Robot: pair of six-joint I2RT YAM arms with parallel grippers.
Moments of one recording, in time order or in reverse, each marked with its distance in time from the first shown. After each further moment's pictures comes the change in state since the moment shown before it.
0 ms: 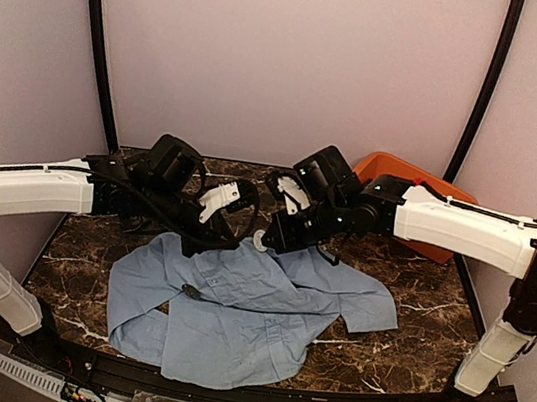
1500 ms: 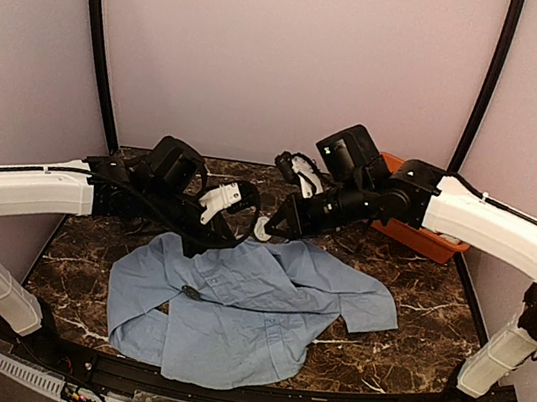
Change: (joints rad) left arm -0.017 0.000 0.000 0.000 -0.072 0.004; right arm -0.008 -0.084 0.049 -0.069 -0.118 0.021
